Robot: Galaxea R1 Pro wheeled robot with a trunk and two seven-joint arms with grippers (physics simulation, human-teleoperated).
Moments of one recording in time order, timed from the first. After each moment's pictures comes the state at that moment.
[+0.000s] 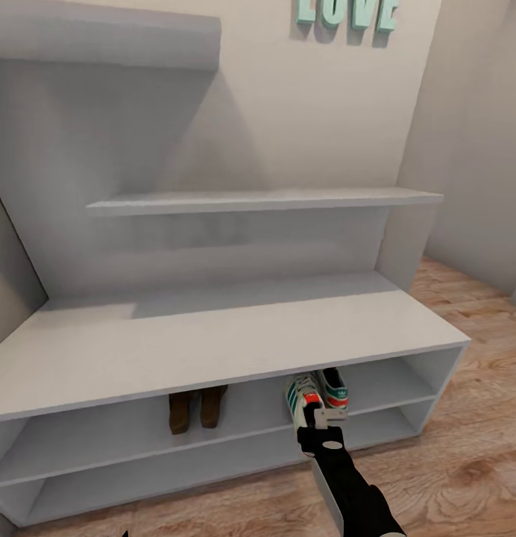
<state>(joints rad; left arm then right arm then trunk) -0.13 0.22 0.08 -0.40 0.31 -0.46 -0.39 -0.42 0.17 0.07 -0.81 0.05 0.35 -0.25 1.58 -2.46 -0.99</state>
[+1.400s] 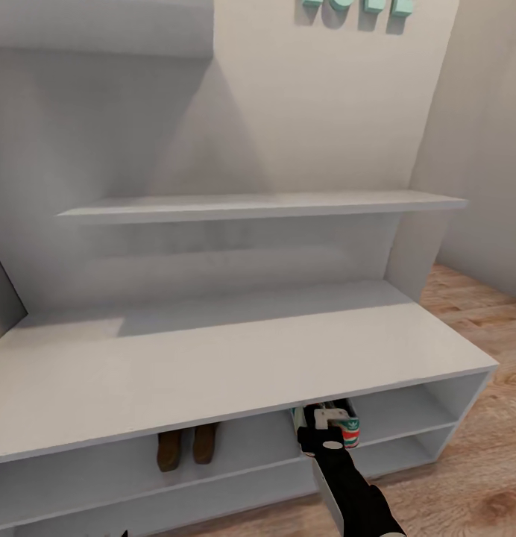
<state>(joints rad) -0.13 0.22 0.08 -0.40 0.31 -0.46 -0.39 -0.42 0.17 0.07 -0.81 0.05 0.35 -0.25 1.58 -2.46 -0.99</state>
